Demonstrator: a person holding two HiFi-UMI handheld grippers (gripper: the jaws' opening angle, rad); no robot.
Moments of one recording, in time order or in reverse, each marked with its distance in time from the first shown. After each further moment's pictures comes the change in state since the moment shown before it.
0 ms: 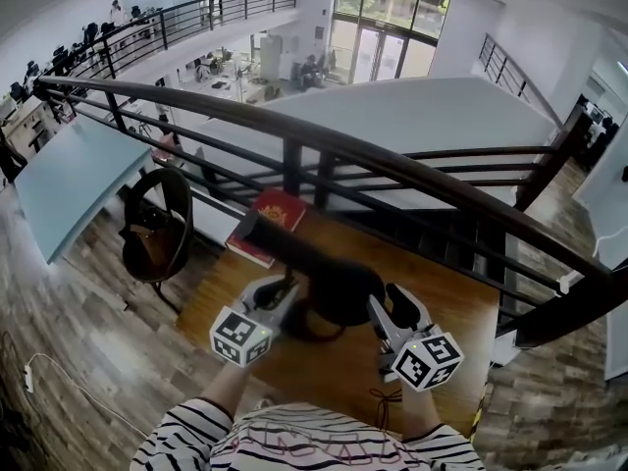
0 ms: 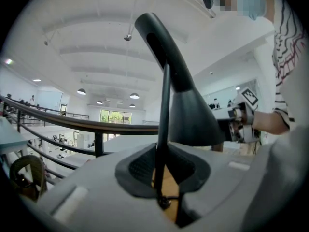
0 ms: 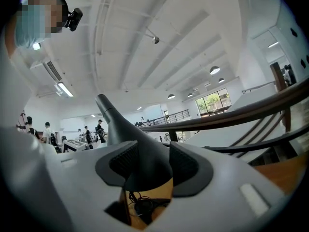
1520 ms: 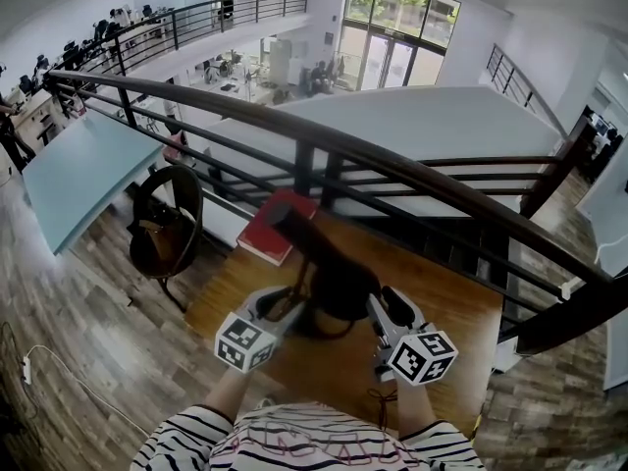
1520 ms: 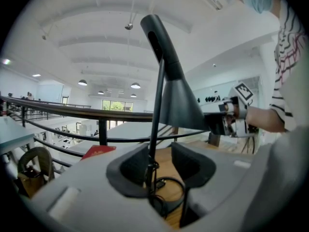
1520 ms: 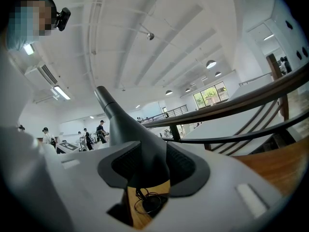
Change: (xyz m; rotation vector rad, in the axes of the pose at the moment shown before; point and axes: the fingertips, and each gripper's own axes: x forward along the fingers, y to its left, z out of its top) left arm -0.050 0.004 -0.033 -0.032 0.131 0.007; right arm 0.022 0.031 -0.027 0.069 0.040 -0.012
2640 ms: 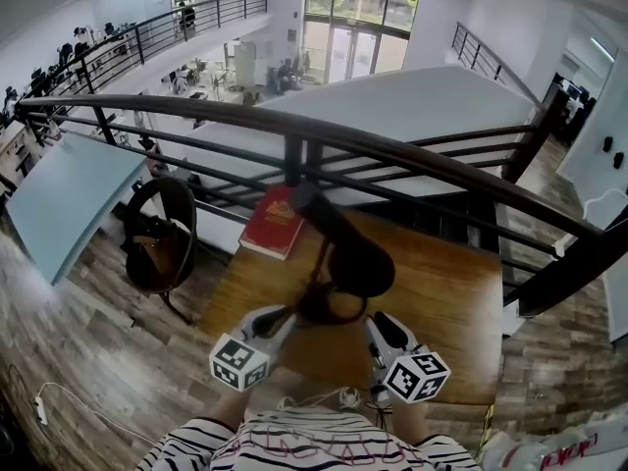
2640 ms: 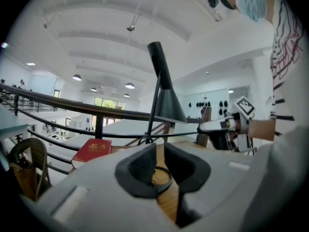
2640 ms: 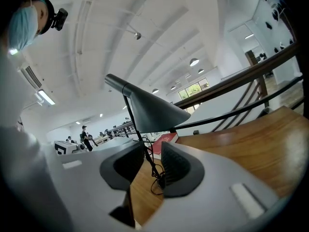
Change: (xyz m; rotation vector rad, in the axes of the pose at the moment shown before) left arm -0.092 0.002 -0.030 -0.045 -0.029 -0.117; right arm -0.031 0.077 -0.087 0.122 -0.001 -0.152
